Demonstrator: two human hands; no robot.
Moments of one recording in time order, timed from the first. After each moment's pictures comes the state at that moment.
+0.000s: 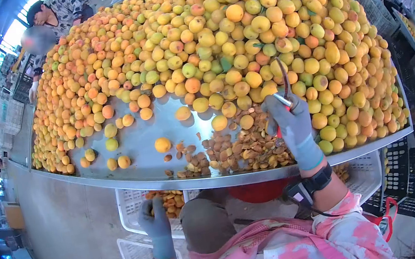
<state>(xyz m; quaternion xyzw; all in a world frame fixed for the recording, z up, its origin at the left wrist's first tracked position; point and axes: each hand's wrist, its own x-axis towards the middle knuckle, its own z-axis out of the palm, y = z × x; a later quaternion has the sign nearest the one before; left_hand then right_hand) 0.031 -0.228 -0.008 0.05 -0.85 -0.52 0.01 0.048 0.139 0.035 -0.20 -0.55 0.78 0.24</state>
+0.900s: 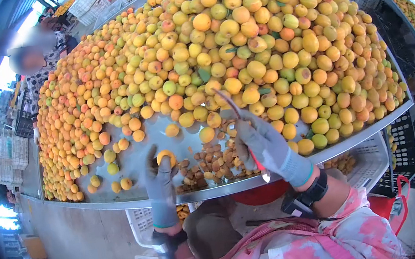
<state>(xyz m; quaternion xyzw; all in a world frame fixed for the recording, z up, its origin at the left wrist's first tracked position) -0.059 -0.113 0.005 -0.05 -0.75 -0.65 -0.13 0.068 0.119 0.051 -0.14 -0.57 0.81 0.07</state>
